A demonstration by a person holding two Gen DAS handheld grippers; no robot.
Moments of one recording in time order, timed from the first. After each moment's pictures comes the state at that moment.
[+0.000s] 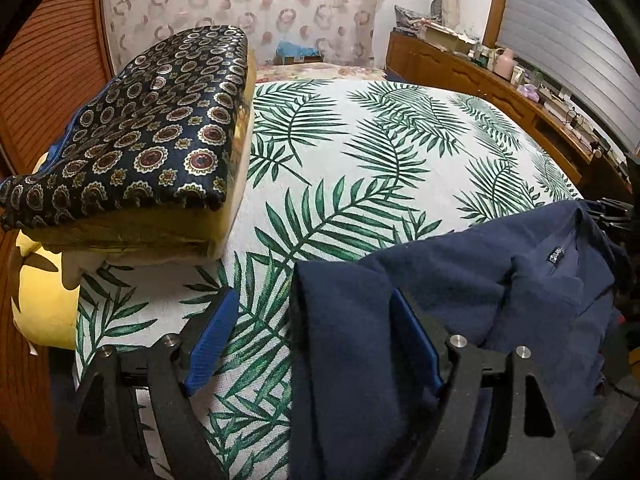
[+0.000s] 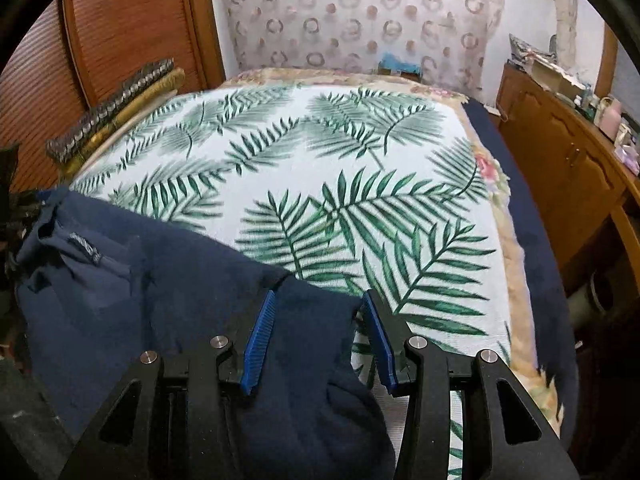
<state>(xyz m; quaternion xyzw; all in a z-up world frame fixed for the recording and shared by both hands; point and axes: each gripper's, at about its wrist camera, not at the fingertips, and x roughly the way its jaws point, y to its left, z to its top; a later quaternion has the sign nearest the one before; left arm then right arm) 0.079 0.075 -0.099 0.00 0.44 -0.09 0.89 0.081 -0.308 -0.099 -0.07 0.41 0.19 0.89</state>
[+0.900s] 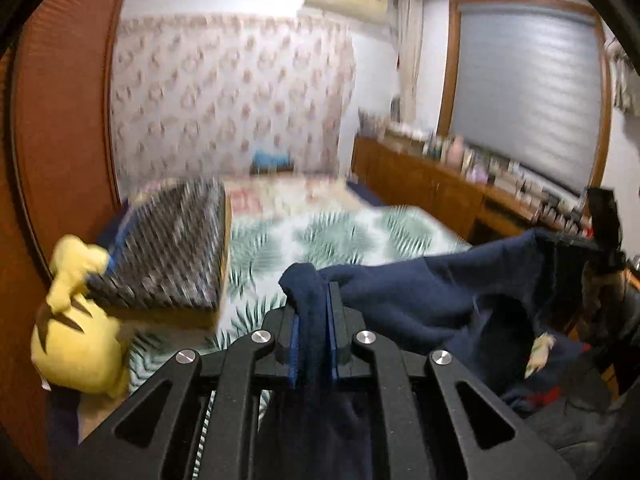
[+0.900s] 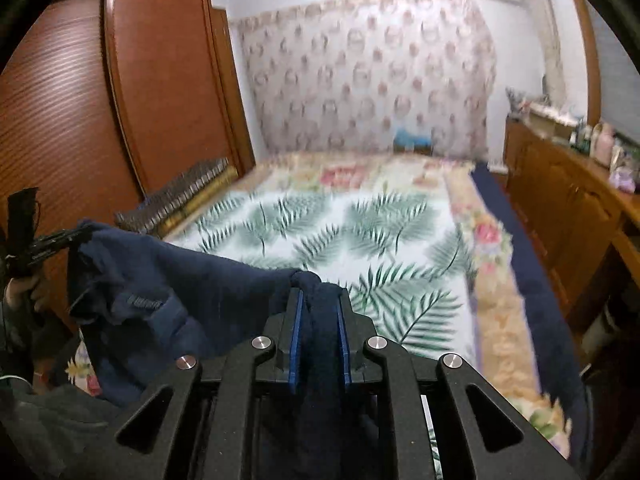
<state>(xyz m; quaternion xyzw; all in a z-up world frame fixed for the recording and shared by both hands) -0.049 0.069 0.045 -0.03 0.23 -0.14 0.96 -0.014 -0.351 0.004 0.00 0.26 0.23 0.94</state>
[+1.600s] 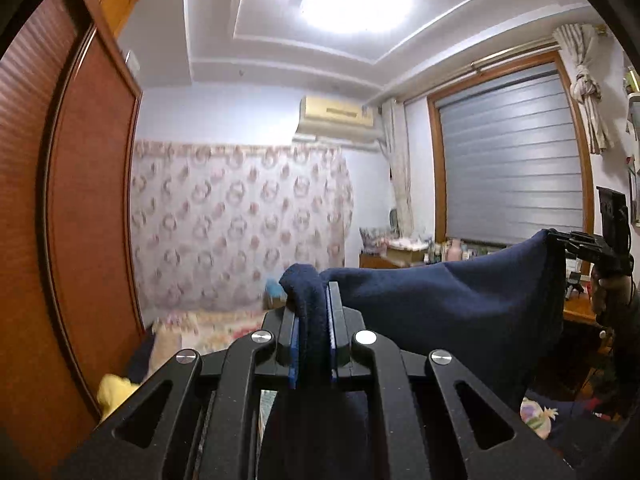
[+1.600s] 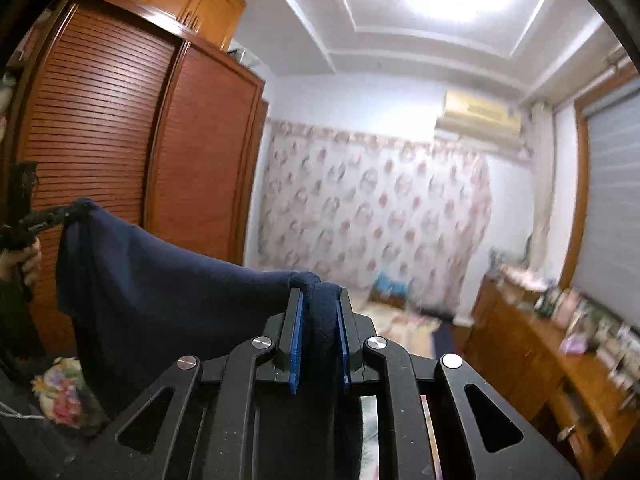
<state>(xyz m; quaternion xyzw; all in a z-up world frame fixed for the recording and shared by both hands) -0.094 0.088 0.223 0.00 0.02 -0.12 0.99 -0.121 -0.349 0.201 -0.11 0.03 0.20 0.97</state>
